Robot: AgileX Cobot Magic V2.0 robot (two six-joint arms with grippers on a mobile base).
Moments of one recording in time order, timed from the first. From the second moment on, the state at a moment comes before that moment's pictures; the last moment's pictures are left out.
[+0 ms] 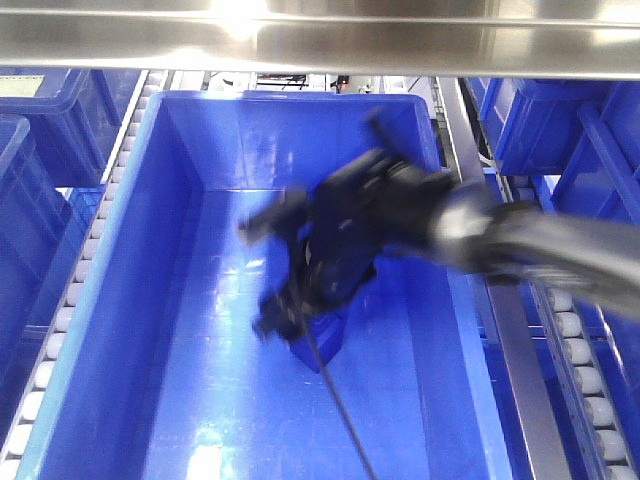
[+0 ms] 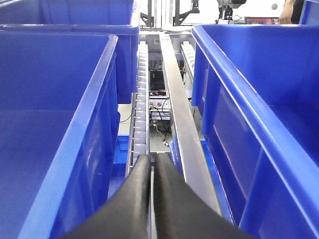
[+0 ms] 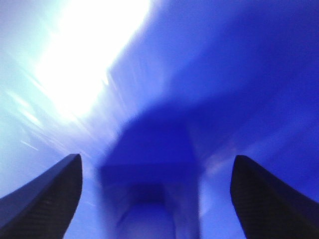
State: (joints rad) left arm -0.02 0.03 0.03 0.01 0.10 -0.04; right arm 0.69 1.90 -1.48 -0.03 0.84 -0.07
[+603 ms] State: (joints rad) left arm -0.02 0.03 0.03 0.01 0.10 -0.04; right arm 0.69 1.38 -0.99 -0.02 0.57 -0.07
